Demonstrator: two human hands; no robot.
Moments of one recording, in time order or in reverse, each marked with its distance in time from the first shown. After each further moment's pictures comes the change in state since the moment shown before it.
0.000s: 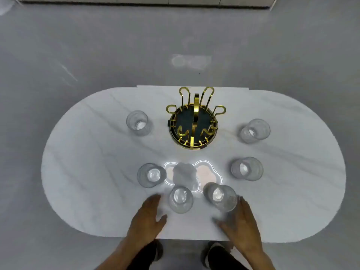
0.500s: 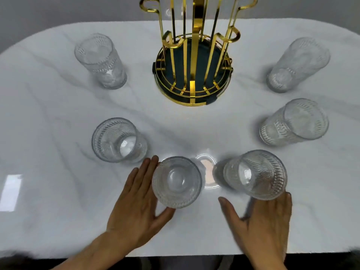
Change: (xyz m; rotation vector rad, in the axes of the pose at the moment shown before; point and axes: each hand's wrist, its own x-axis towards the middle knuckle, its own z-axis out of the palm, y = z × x) left_hand 0.082 -0.062 0.110 0.276 0.419 0.590; right_hand 0.038 0.025 0.115 -0.132 0.308 -0.071
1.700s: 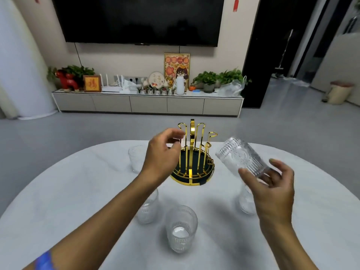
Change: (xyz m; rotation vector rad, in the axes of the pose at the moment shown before) left_hand 0.127 0.079 -0.201 -0.656 0.607 -0.061; right_hand 0.058 -0.047 -0.144 1.377 0.605 -0.189
